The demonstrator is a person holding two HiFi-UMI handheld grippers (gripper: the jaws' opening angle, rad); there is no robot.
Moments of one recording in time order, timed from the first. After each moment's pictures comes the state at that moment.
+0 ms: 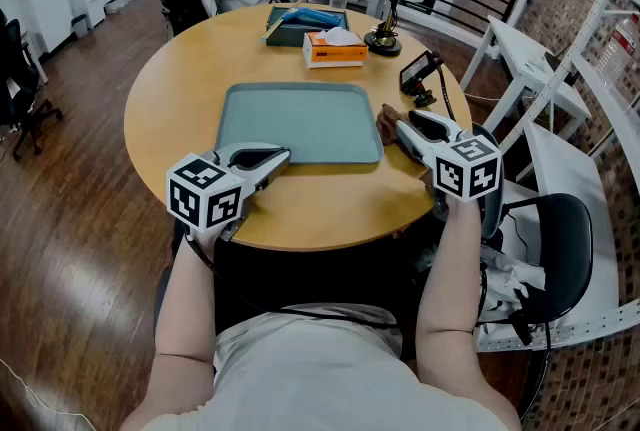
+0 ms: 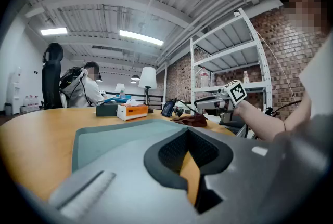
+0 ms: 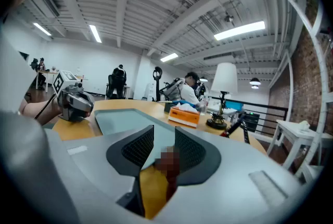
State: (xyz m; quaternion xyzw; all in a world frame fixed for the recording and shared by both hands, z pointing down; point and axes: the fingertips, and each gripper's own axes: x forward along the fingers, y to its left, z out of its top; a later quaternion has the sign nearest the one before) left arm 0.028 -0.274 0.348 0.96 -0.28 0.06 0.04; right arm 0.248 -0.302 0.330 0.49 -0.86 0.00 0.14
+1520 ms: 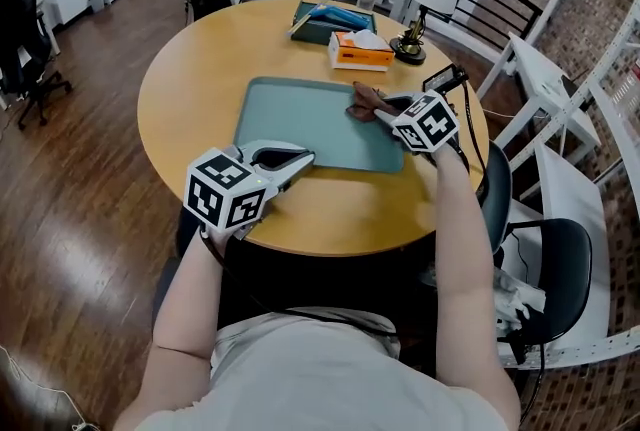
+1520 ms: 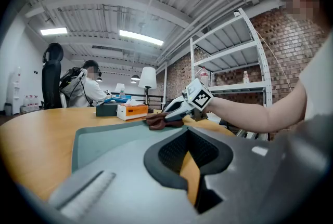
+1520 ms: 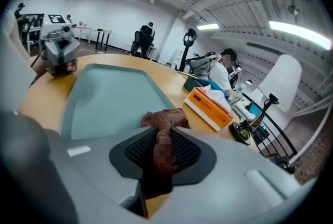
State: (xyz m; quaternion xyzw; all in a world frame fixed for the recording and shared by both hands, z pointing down) left arm 0.026 -0.276 0.346 0.96 -0.29 0.06 0.04; right arm 0.182 -0.417 0.396 0.37 -0.84 -0.06 0.40
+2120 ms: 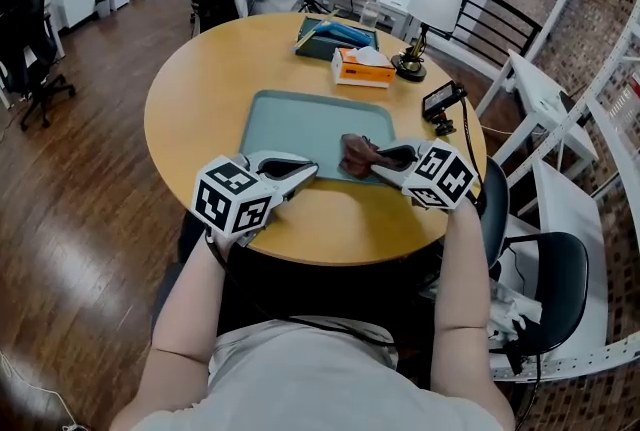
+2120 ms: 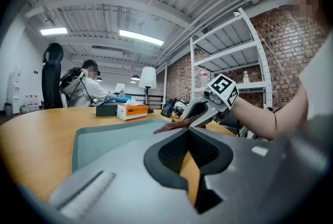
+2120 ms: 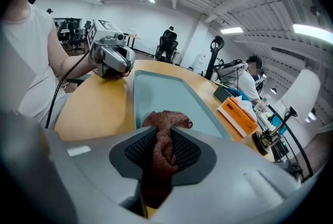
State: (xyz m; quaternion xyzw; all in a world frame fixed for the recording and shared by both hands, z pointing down) left arm 0.027 -0.277 0.350 0.95 -0.29 0.06 0.04; right arm 0.147 -0.308 0.397 0.24 -0.88 -0.09 0.41
